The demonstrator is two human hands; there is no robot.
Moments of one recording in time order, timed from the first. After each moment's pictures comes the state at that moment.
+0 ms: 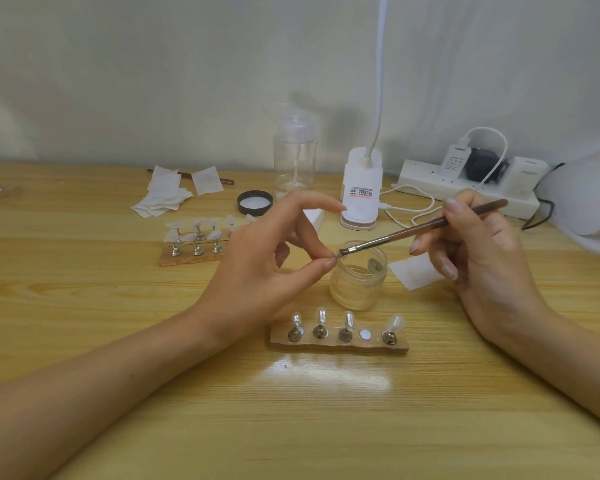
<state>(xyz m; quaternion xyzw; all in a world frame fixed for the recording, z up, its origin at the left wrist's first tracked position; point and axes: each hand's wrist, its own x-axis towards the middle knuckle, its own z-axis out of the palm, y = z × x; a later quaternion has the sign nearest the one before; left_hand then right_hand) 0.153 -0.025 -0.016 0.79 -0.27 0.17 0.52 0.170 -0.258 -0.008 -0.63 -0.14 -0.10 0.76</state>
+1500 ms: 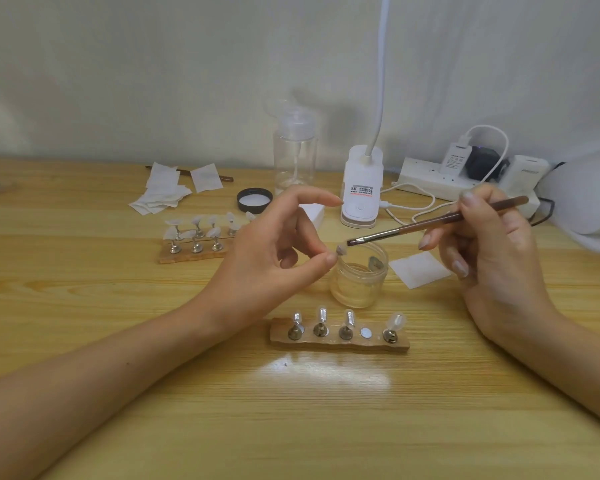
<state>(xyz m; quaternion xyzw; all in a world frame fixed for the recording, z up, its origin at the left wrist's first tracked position) 0.160 -0.025 -0.020 0.77 -0.25 0.10 0.58 0.167 -0.259 -0.007 -0.62 -0.15 -0.14 0.76</state>
